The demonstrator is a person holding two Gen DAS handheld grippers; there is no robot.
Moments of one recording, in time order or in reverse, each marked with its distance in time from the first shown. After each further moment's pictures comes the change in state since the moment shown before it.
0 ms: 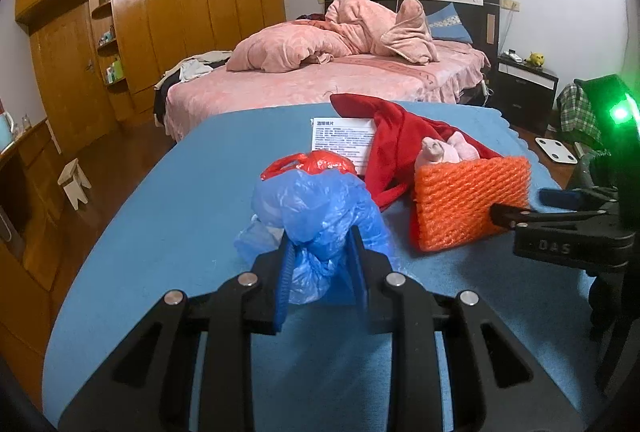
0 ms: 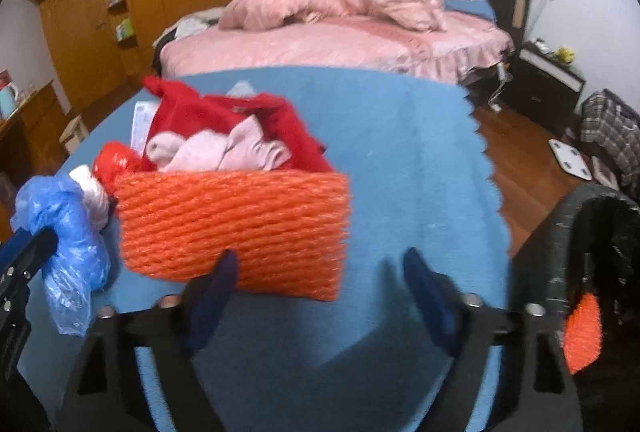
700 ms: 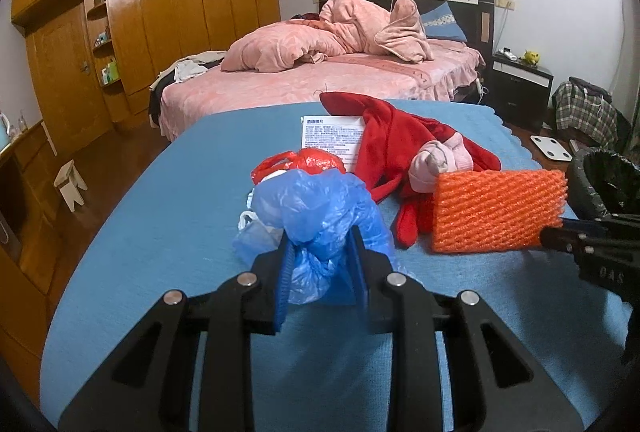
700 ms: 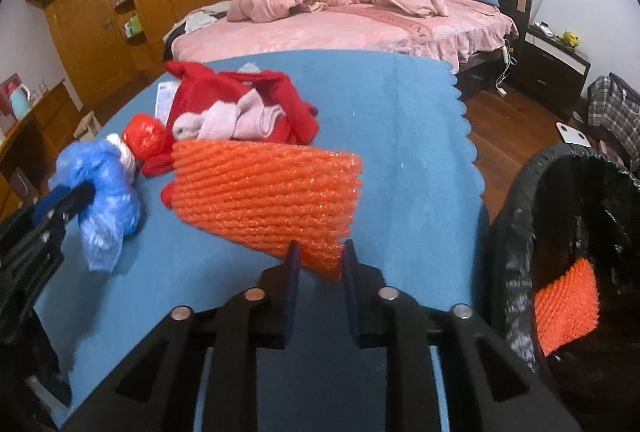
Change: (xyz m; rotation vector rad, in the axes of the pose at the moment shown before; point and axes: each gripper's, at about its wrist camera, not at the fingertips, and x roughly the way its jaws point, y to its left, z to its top) left arm -0.001 -0.004 -0.005 0.008 0.000 -0.018; right arm -0.041 -0.019 -0.034 0.018 0.022 0.014
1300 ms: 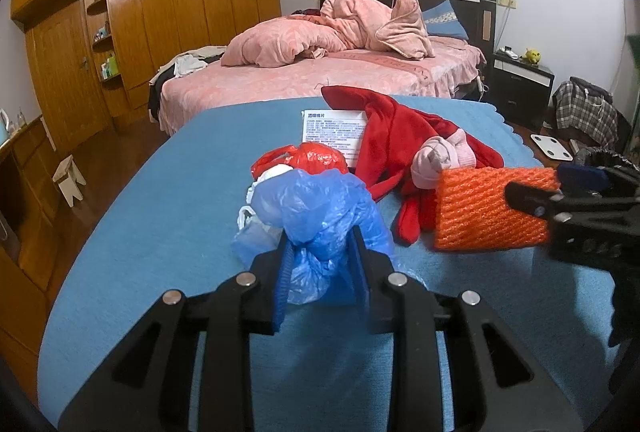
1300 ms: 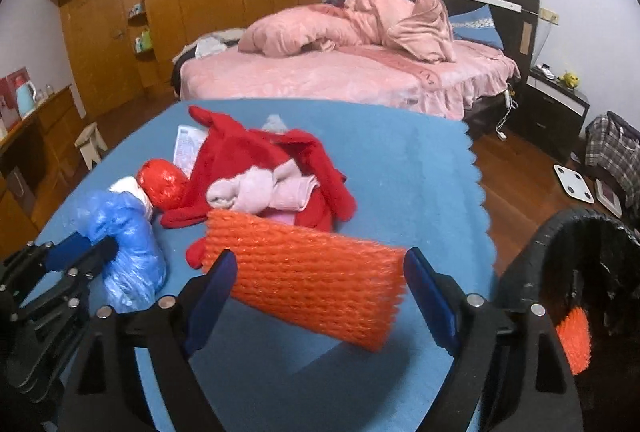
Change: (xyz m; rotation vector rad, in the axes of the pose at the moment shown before) left arm 0.004 -0.001 -0.001 -0.011 0.016 -0.004; right arm 0.008 0.035 0.034 -0.053 -0.110 -0.028
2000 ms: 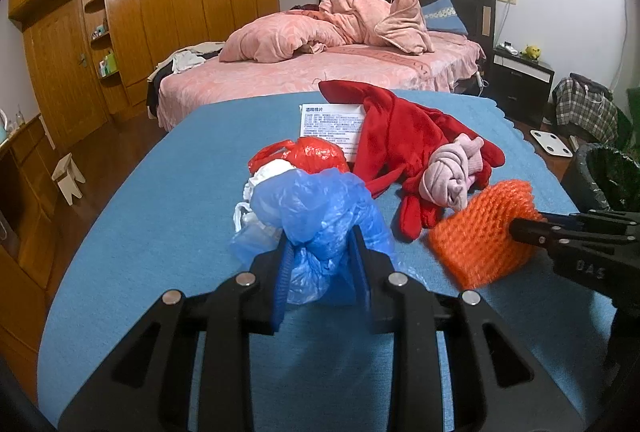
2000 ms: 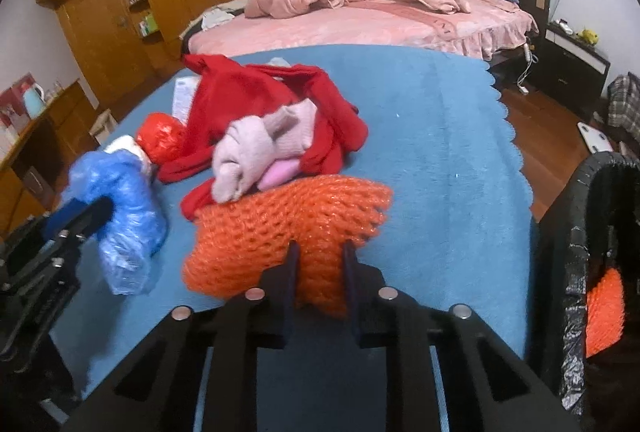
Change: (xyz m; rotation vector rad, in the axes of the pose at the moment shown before) left arm 0.002 0.002 -0.001 0.001 0.014 -0.005; right arm 0.004 -0.012 -0.027 0.074 0.099 0.123
